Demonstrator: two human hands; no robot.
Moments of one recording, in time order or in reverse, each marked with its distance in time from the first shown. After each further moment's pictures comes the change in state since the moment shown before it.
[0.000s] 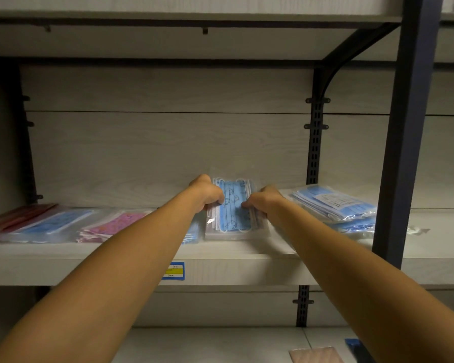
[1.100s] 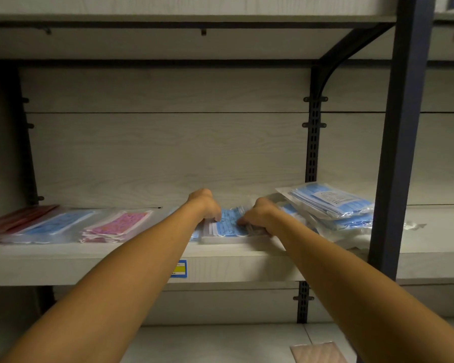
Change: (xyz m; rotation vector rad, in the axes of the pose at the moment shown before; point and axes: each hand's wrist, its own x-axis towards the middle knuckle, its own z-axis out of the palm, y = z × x) left_hand -0.023 -0.015 0.003 0.488 -0.060 -0.009; right_hand -0.013 0.014 0.016 -0.420 -0.052 0.024
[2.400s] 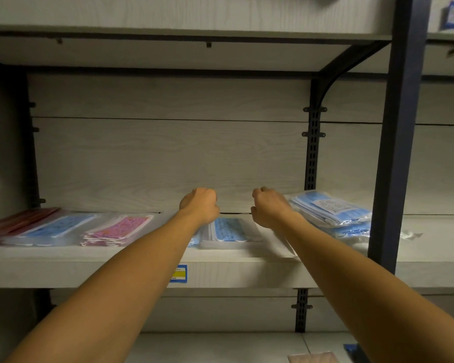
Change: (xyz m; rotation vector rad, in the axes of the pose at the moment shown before) left_hand 0.016 -0.015 0.001 0.189 0.237 0.306; right_hand 0.010 0.005 -0.022 -0.552 0.329 -0.418
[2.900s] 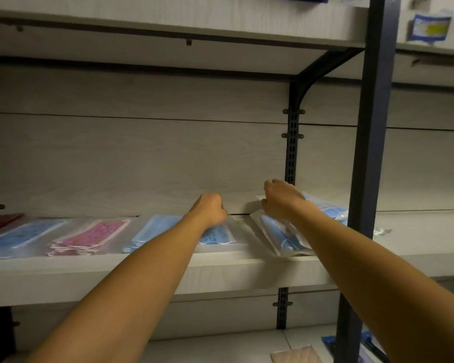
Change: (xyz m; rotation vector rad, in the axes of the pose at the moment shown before) left_hand 0.017 0.048 0.024 -0.251 -0.126 0.022; right_hand -0.009 0.050 -0.035 -0.128 0.008 0.120
